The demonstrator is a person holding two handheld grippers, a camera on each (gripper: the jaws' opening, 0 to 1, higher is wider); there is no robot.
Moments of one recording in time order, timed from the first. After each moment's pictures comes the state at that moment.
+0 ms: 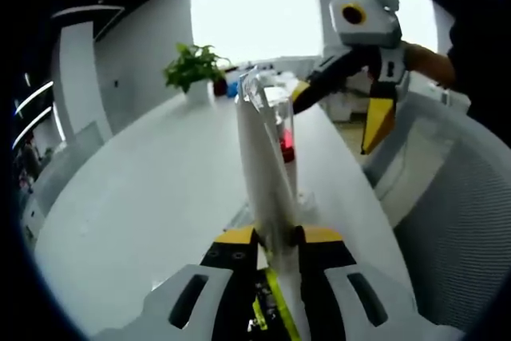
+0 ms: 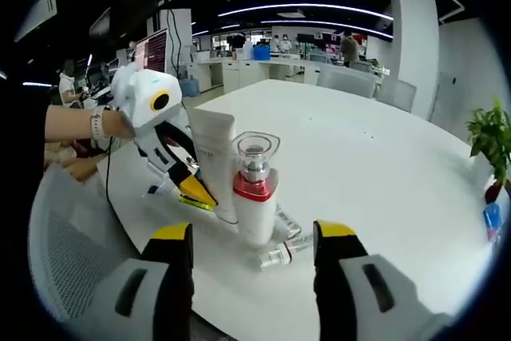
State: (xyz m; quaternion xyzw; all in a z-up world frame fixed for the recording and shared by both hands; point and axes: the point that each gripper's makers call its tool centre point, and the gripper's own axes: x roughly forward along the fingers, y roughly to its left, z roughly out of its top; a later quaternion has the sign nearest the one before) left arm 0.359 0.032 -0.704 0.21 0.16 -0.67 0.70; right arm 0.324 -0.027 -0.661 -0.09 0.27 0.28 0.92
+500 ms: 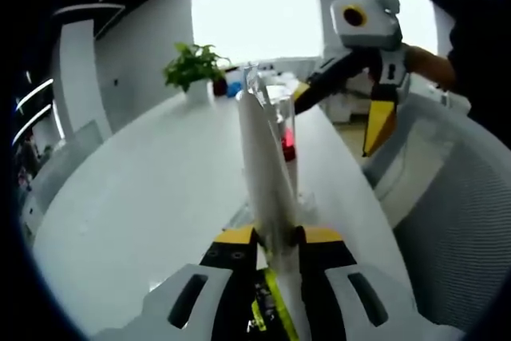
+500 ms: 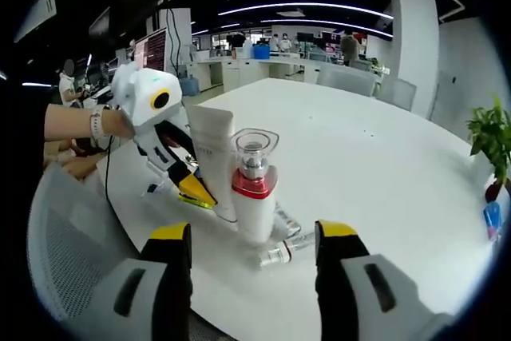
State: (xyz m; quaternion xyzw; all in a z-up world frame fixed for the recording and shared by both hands) left arm 0.360 0.032 -0.706 0.20 0.17 -0.67 0.70; right arm 0.325 -0.030 -0.663 -0.09 0.27 0.28 0.92
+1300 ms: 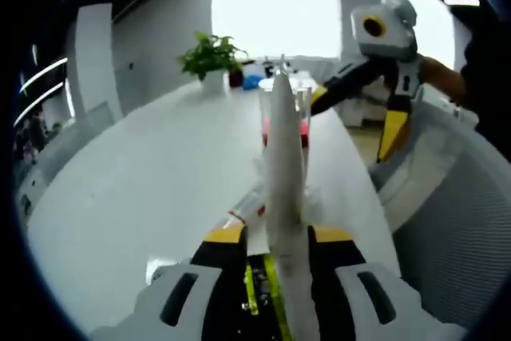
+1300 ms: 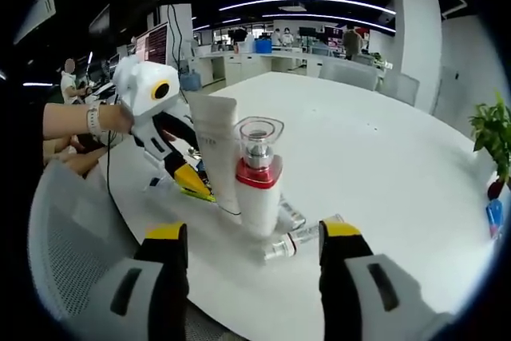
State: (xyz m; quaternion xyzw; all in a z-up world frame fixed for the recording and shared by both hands) left arm 0.362 0.052 -0.707 0.16 0.21 -0.63 0.73; right arm 0.322 -0.028 -0.675 -0.09 0.29 0.29 0.91
